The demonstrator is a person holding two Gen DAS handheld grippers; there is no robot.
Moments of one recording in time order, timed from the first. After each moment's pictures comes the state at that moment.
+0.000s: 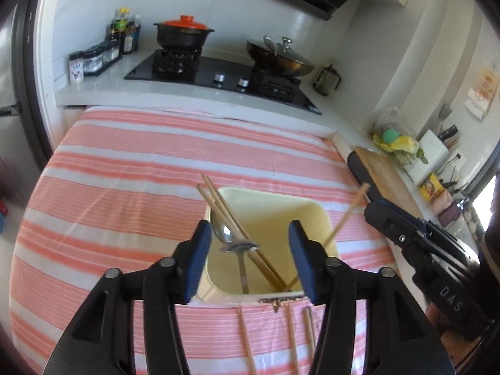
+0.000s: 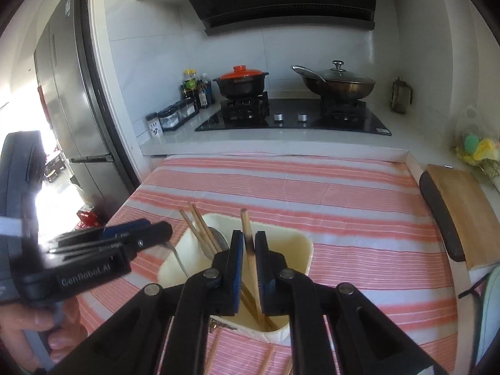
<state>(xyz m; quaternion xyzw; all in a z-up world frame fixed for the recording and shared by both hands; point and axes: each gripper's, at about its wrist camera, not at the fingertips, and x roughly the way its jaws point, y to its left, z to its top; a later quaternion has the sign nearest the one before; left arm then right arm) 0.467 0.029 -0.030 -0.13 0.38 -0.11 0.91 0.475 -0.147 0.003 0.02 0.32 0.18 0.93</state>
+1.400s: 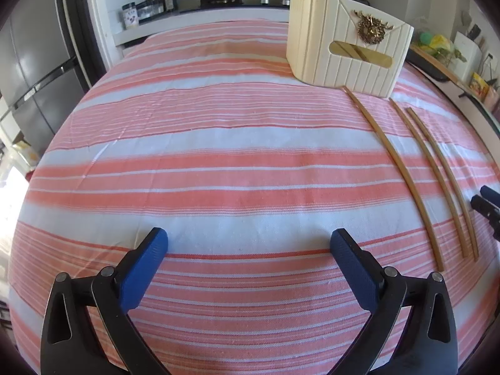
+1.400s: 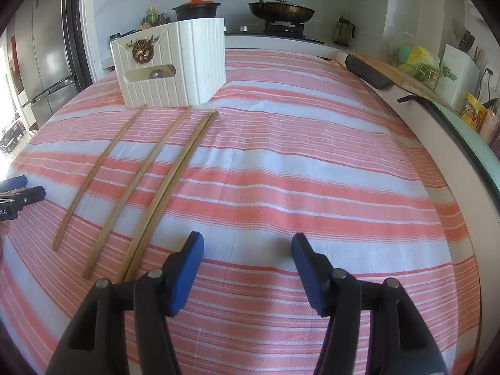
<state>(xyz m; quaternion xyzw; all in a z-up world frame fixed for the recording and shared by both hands) 0.287 0.063 -0.218 0.00 0.45 0.00 0.89 0.275 -0.239 -0.198 -0.04 0.42 0.06 0.90</state>
